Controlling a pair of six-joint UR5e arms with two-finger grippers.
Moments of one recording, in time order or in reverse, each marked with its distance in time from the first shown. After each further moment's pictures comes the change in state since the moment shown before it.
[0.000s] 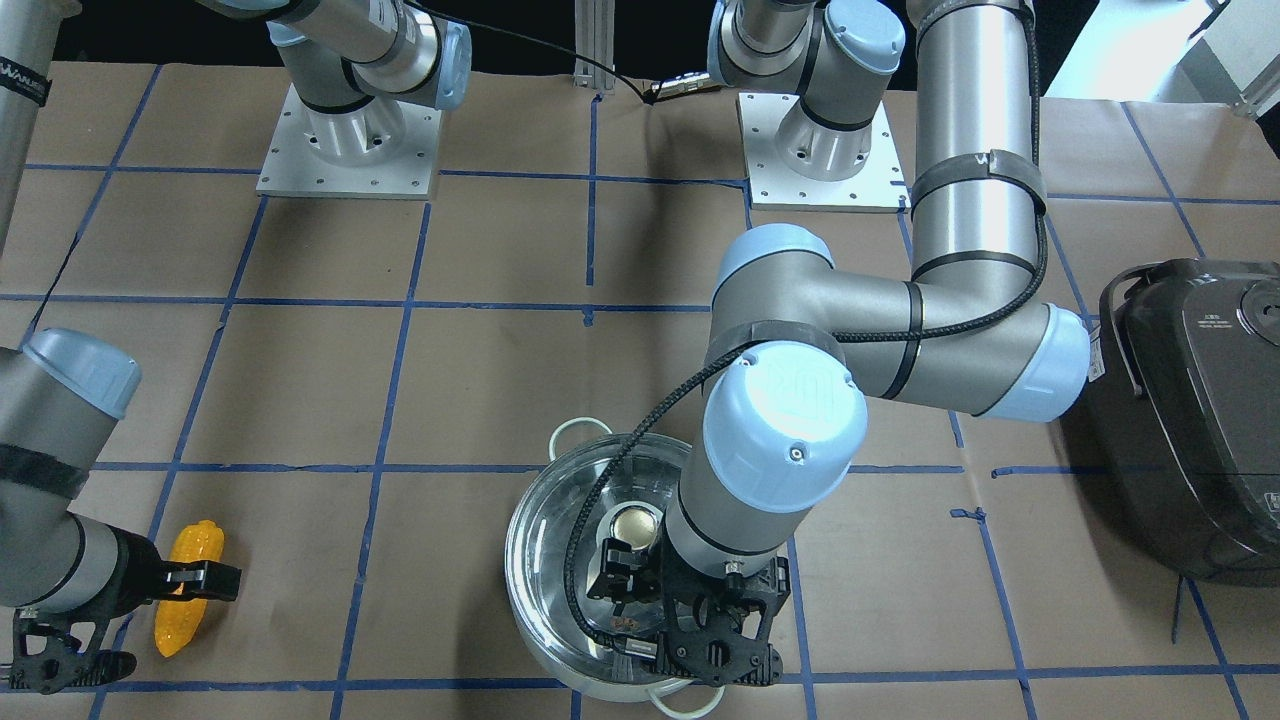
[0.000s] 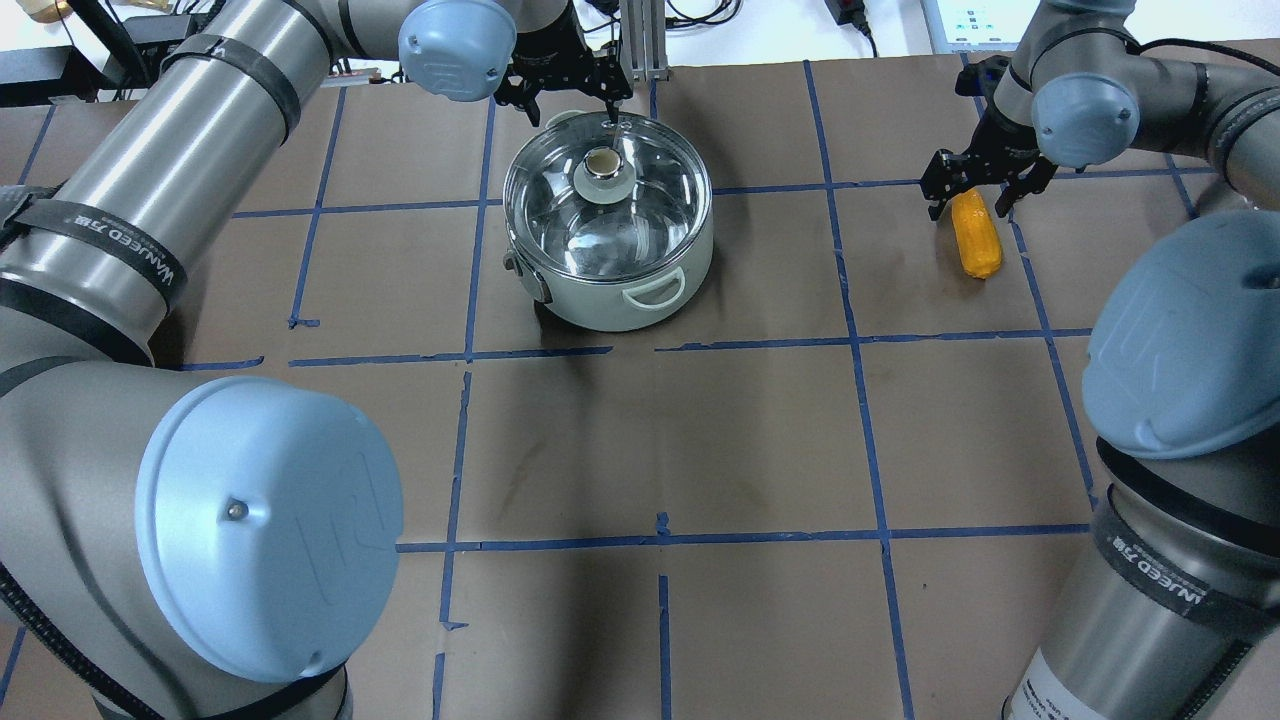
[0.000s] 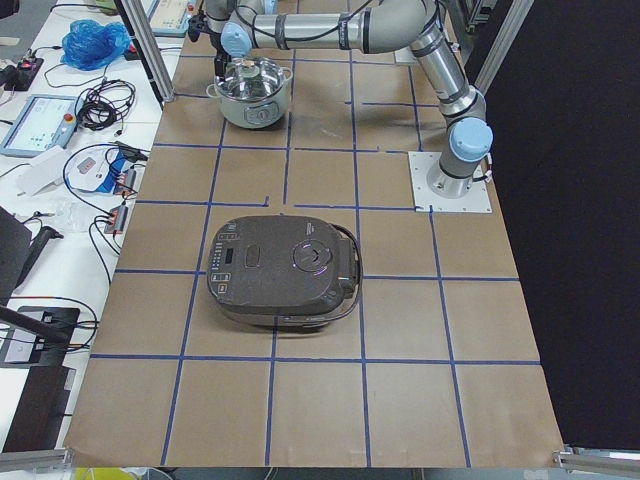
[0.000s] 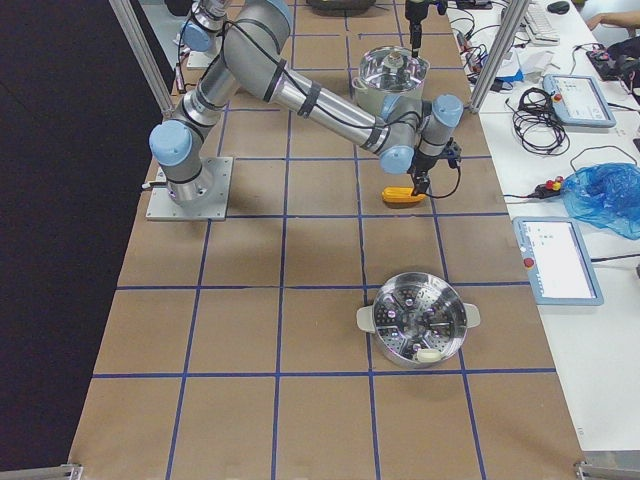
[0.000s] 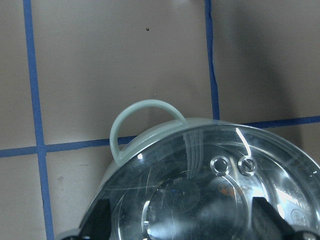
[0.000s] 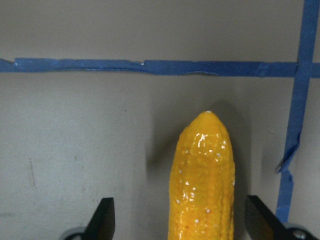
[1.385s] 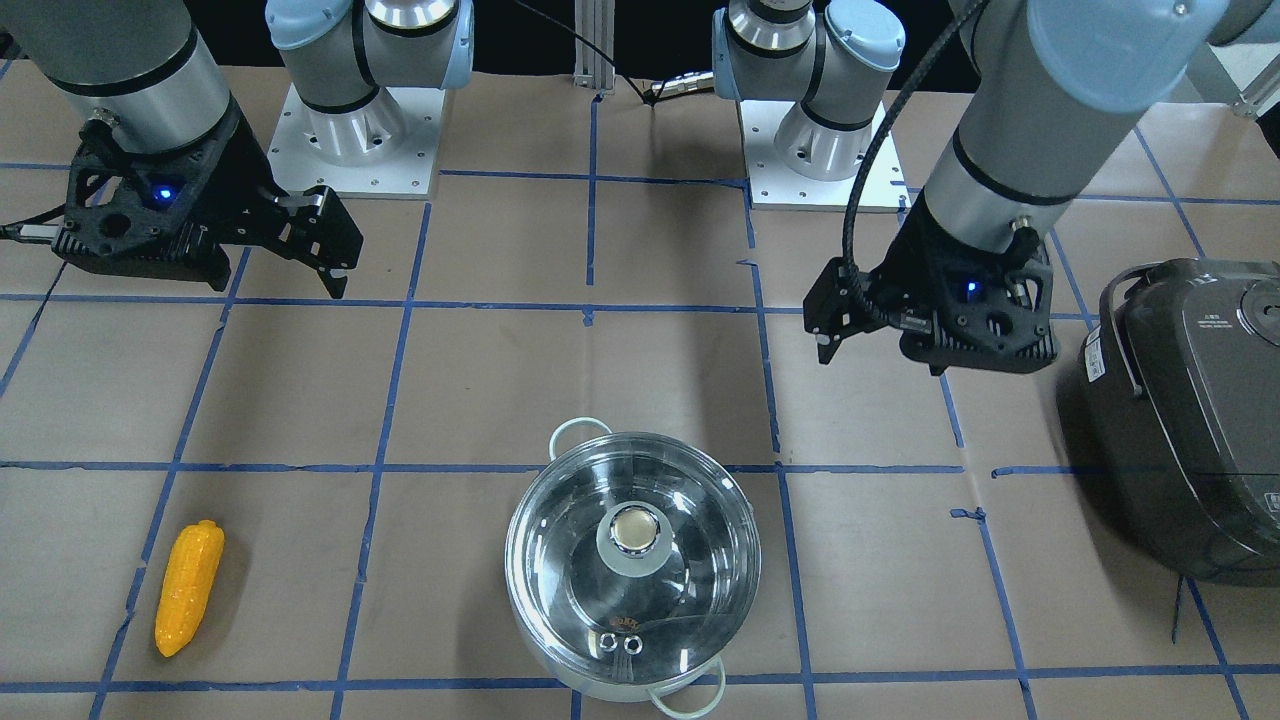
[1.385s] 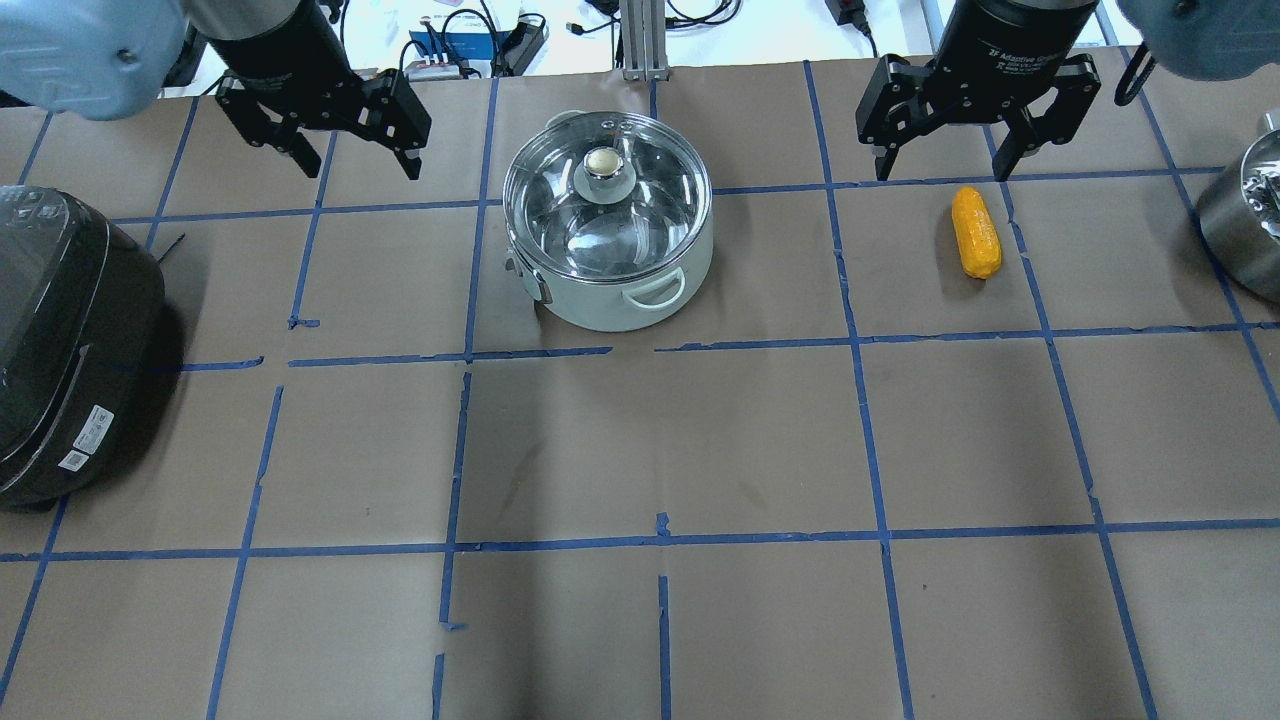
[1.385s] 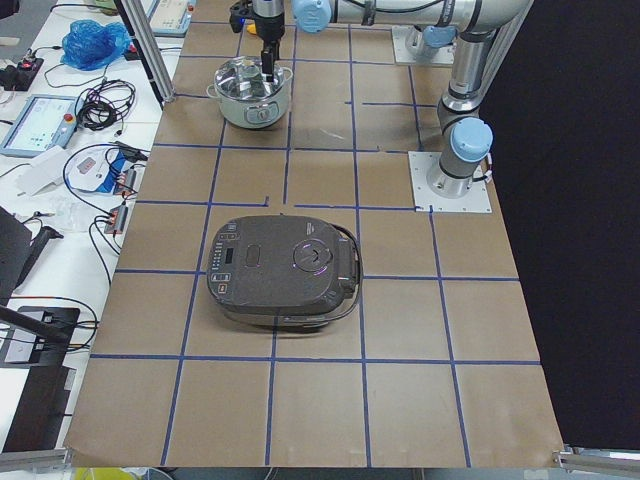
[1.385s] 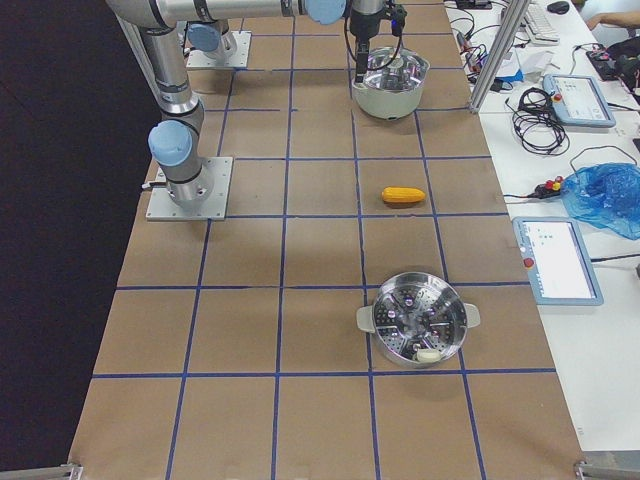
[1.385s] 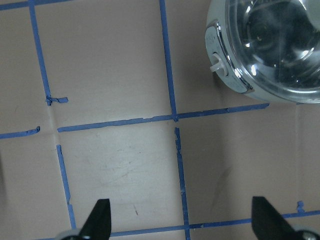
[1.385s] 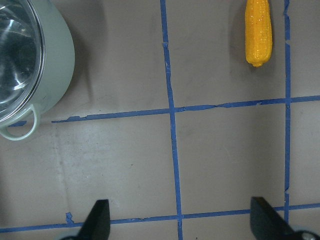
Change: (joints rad) left arm 0.189 0.440 -0.311 -0.226 0.031 0.194; right arm 0.247 -0.565 0.036 0.453 -0.020 0.331
